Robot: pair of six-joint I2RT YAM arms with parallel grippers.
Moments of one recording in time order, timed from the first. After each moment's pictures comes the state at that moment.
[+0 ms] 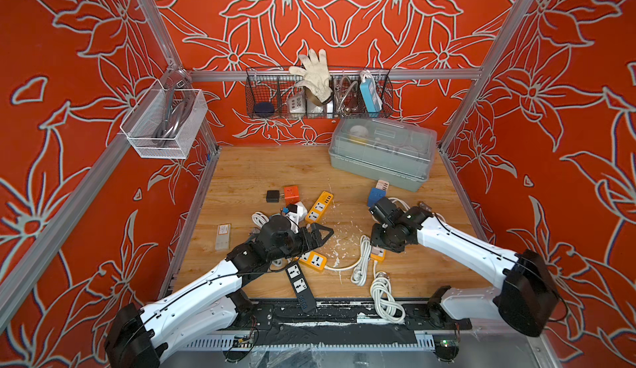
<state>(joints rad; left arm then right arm) -0.72 0.86 0.54 -0.13 0.27 -1.11 0.72 1.34 0.92 -0.92 0.07 0.92</state>
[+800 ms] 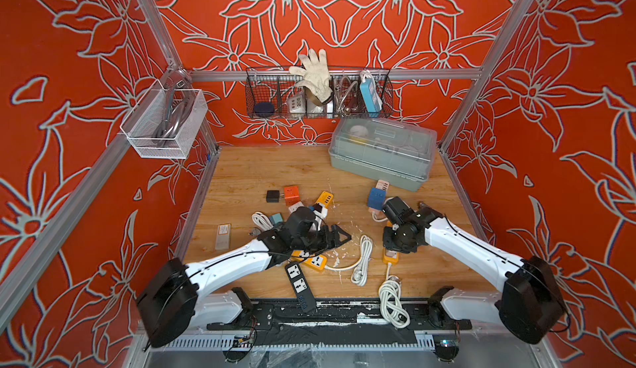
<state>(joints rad) -0.80 1.29 0.70 0.01 0.46 -1.08 0.57 1.27 0.84 -0.95 0.05 0.71</state>
